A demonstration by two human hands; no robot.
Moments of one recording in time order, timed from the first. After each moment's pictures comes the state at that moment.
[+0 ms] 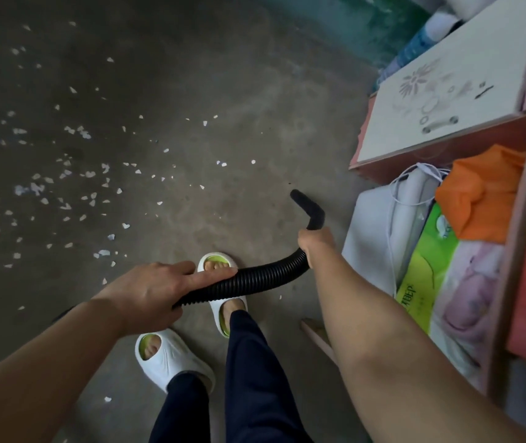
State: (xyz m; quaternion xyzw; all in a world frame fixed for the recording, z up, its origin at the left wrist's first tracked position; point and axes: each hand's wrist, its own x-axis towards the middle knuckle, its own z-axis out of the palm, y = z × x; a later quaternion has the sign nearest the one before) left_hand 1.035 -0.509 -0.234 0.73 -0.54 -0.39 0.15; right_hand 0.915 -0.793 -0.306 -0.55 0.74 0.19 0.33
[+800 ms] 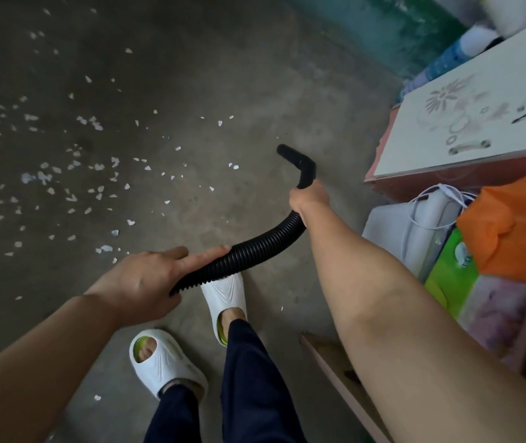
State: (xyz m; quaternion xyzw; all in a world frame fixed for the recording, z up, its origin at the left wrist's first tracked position) left_hand 1.055 -0.513 -0.248 0.79 -0.45 -0.38 0.20; right_hand 1.017 -0.822 -0.330 -0.68 0.63 0.18 0.32
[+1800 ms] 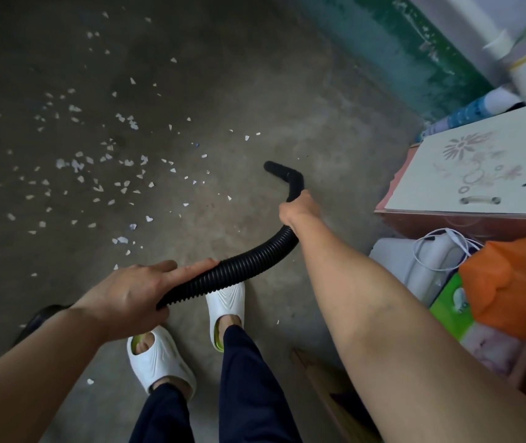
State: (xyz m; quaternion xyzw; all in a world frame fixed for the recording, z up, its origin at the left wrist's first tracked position) left_hand 1.062 -0.477 -0.227 0.81 -0.37 -0.40 0.21; right_hand 1.066 -0.784 -0.313 -0.75 0.54 0.29 0.26
